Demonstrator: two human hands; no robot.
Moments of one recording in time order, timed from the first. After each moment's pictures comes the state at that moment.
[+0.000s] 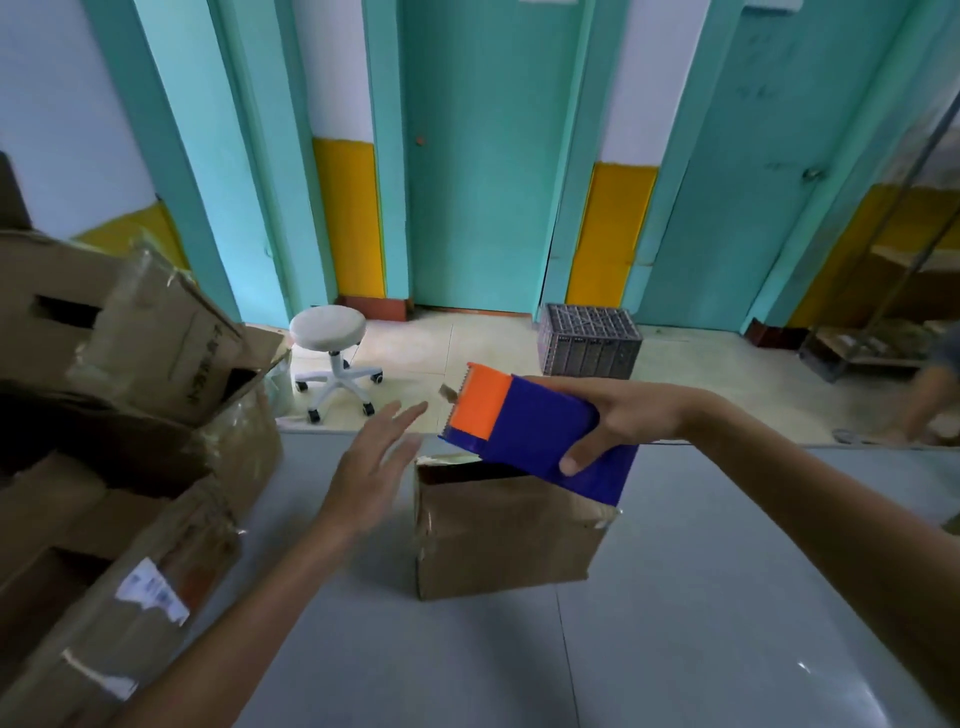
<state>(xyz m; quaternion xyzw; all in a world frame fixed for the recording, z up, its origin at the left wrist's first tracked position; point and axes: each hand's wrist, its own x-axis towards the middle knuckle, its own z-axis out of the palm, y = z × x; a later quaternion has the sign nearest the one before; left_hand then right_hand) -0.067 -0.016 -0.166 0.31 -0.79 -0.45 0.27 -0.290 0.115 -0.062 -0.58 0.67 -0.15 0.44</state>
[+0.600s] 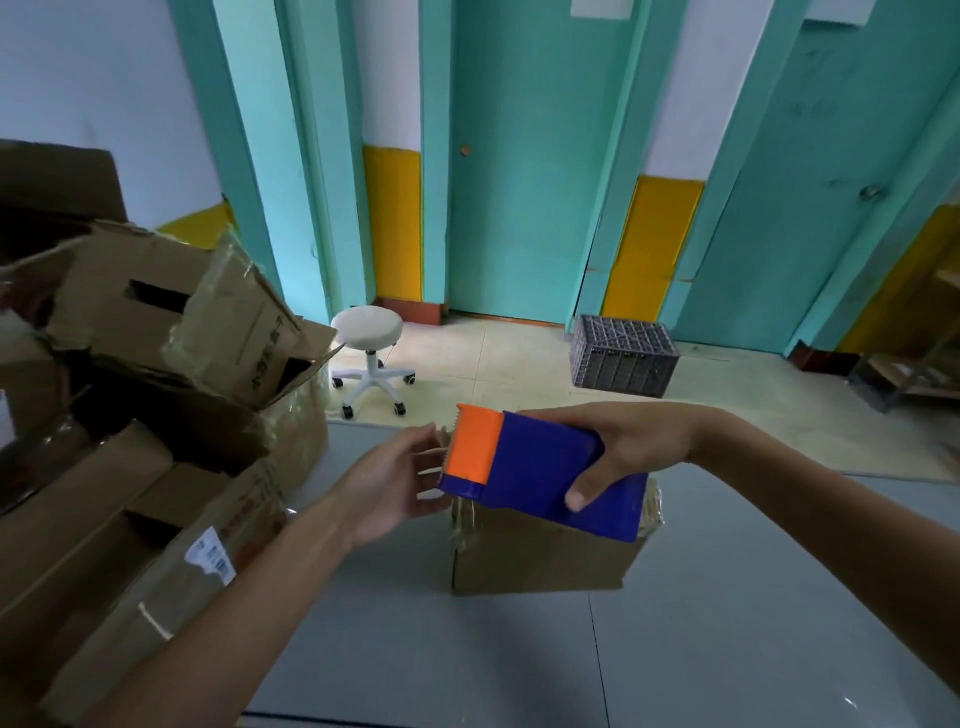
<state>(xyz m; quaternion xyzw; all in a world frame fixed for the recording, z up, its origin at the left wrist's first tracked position) -0.037 -0.014 -0.143 0.30 -0.48 -0.81 0.16 -0.249 0.100 -0.064 -0.64 0.59 -0.10 0.48</state>
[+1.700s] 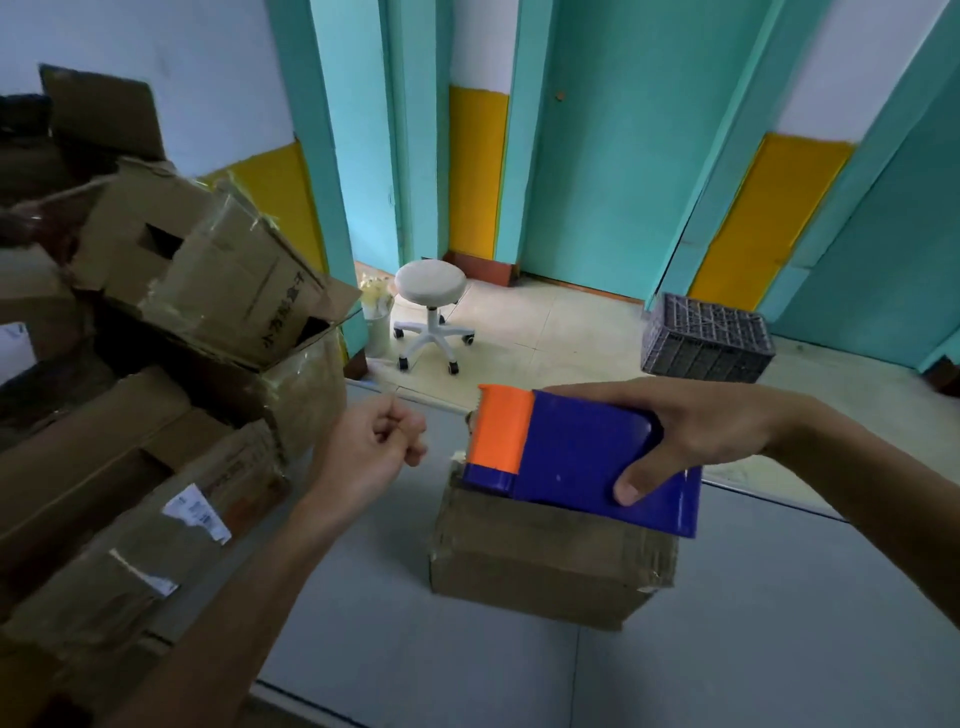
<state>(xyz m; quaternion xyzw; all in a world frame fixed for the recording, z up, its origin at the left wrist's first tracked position) -0.070 -0.014 -0.146 0.47 -0.69 -0.40 0.38 -0.324 0.068 -0.053 -0.68 0.51 -0.07 0.52</state>
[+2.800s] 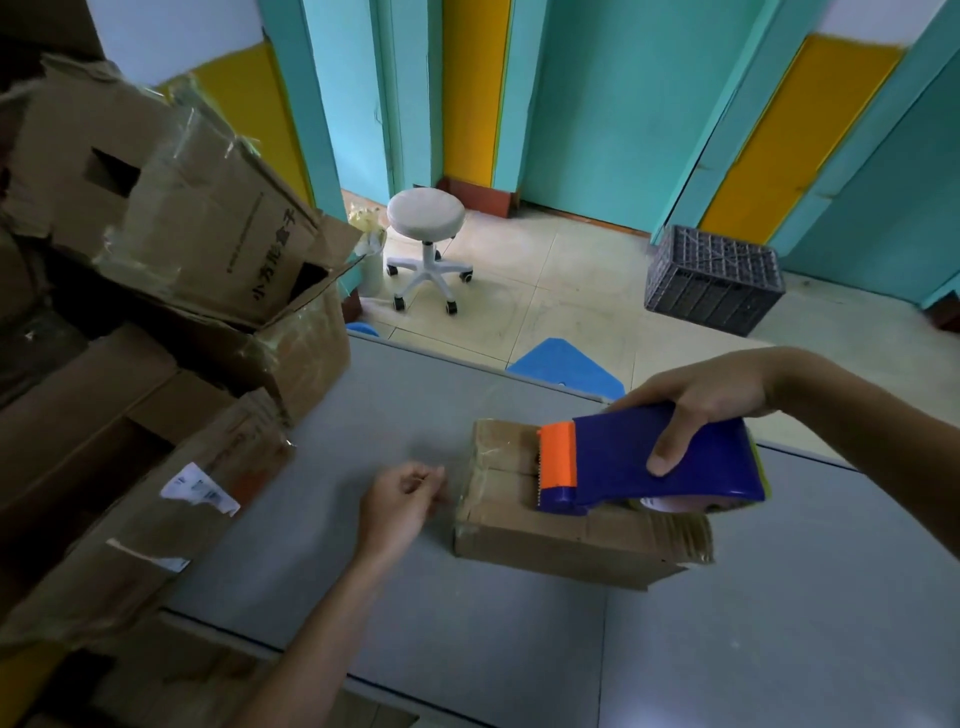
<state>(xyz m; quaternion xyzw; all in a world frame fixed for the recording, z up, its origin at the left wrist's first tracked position) -0.064 -0.019 -0.282 0.57 -0.54 -0.54 0.30 -0.340 0.012 -0.097 -0.54 0.59 0.13 0.58</state>
